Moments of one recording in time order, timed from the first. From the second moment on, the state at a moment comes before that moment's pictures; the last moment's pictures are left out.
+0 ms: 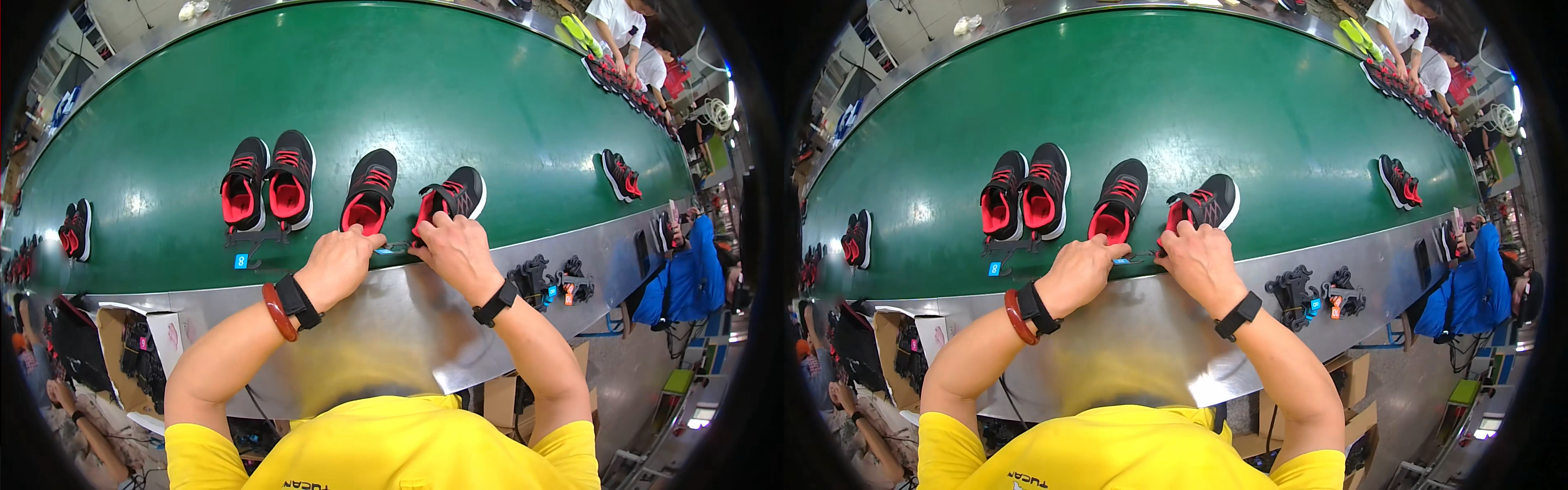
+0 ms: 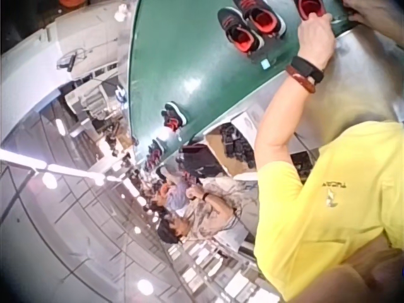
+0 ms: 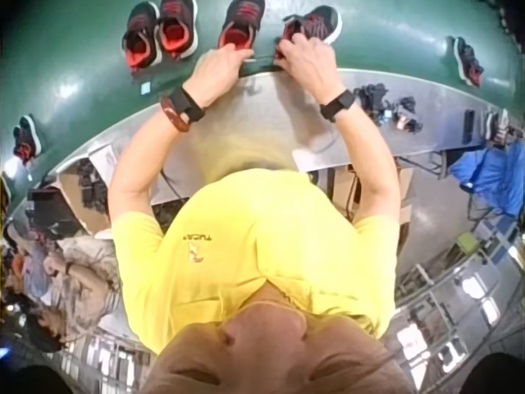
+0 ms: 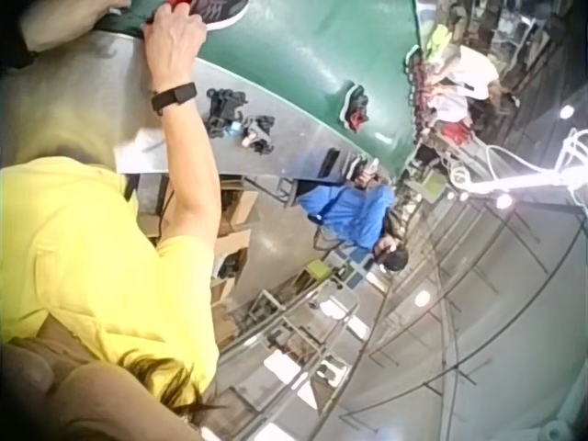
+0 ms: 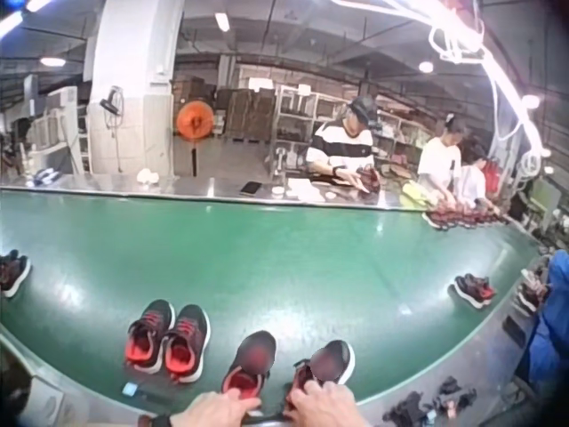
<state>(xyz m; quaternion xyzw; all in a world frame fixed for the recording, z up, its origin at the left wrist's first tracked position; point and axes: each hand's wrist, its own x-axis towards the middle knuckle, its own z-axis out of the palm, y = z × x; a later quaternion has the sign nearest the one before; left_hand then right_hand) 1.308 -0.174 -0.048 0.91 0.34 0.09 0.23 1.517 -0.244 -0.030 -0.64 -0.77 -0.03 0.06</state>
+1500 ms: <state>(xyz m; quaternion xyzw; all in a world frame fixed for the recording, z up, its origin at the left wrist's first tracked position) 1.574 -0.263 -0.027 0.99 -0.08 0.04 0.12 1.633 -0.474 -0.063 -0.79 -0.42 0.03 0.44</state>
